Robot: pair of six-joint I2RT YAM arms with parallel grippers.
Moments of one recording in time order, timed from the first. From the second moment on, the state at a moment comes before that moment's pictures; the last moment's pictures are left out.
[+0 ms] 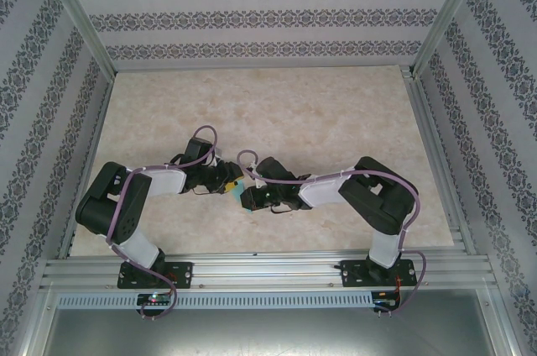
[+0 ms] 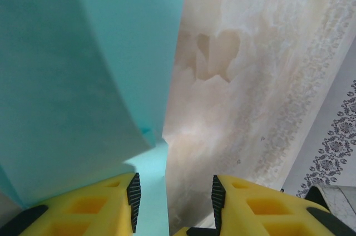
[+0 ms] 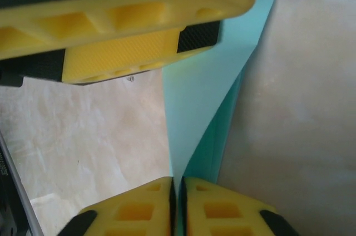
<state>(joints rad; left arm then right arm) -0.33 1.63 0.63 0.07 0.58 -1.01 0.89 1.83 0.80 0.19 -0.37 0.70</state>
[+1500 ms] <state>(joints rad) -0.33 1.63 0.63 0.06 0.58 -1.00 0.96 1.70 0.81 -0.06 -0.26 0.56</state>
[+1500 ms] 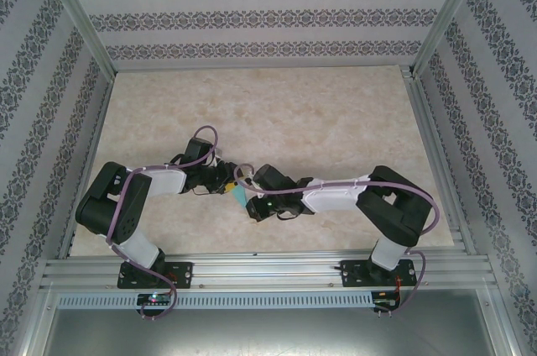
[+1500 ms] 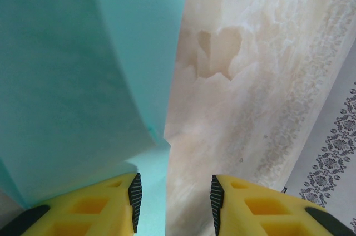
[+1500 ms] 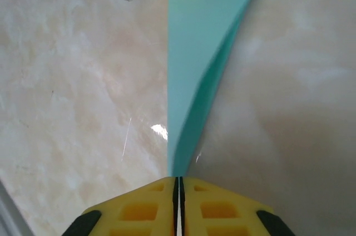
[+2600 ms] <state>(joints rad) -0.33 1.63 0.64 0.06 0.58 -1.00 0.87 1.87 0.73 0.42 -0.57 1.03</state>
